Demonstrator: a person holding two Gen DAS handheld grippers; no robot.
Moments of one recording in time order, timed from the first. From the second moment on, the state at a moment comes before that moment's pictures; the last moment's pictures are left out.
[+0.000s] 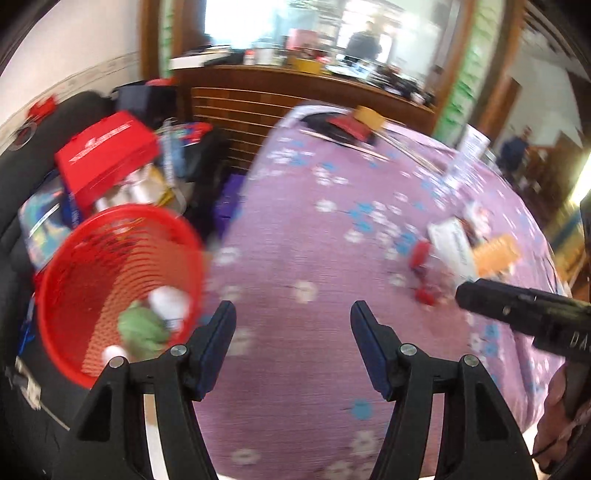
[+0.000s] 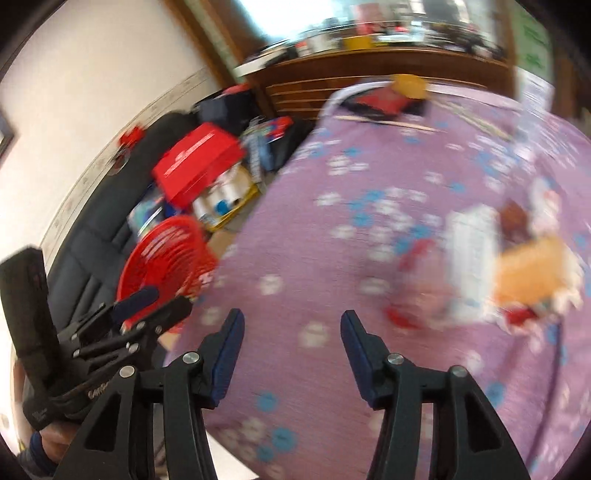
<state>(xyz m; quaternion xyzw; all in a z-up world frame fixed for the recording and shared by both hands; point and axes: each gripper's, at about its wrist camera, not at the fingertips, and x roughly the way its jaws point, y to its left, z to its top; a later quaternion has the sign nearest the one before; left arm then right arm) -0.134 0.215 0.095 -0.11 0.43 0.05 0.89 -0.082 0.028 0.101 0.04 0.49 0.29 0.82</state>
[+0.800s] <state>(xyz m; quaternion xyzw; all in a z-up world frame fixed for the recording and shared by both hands) 0.005 0.092 0.029 -0.15 0.52 -0.08 0.83 -0.098 -0.147 0.111 0.10 0.48 0.18 0.85</state>
